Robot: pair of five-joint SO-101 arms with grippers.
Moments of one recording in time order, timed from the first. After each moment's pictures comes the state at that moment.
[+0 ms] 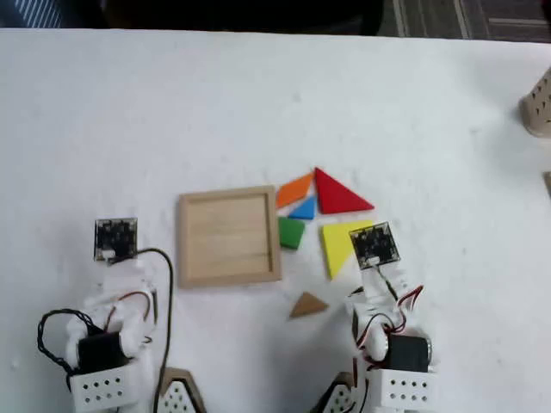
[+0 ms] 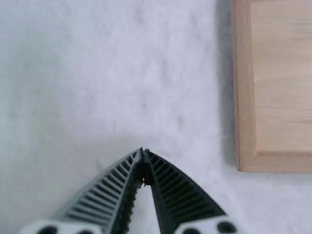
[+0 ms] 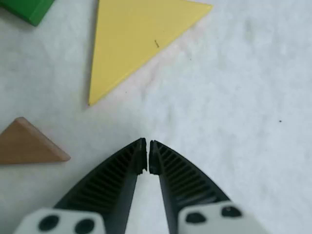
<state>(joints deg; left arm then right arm) -17.5 -103.5 97.3 73.4 -7.3 1.3 -101.3 96.4 71.9 21.8</state>
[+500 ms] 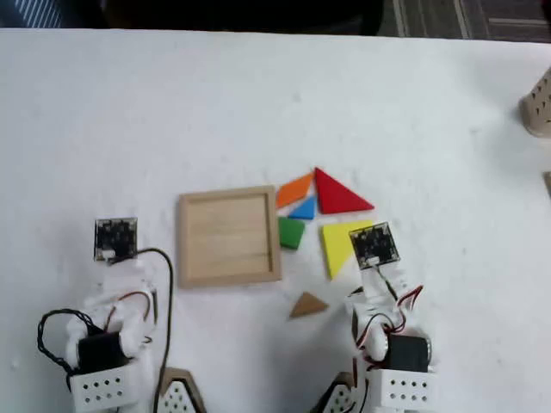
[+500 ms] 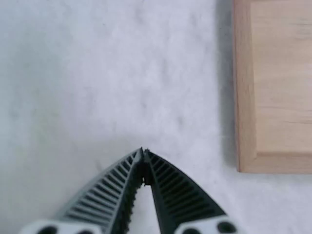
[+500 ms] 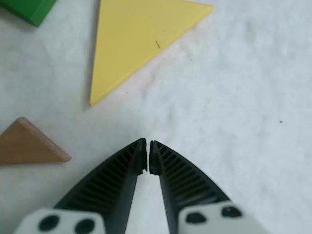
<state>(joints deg) -17.5 -103.5 97.3 73.4 -7.3 1.1 -101.3 96.4 71.9 21.8</state>
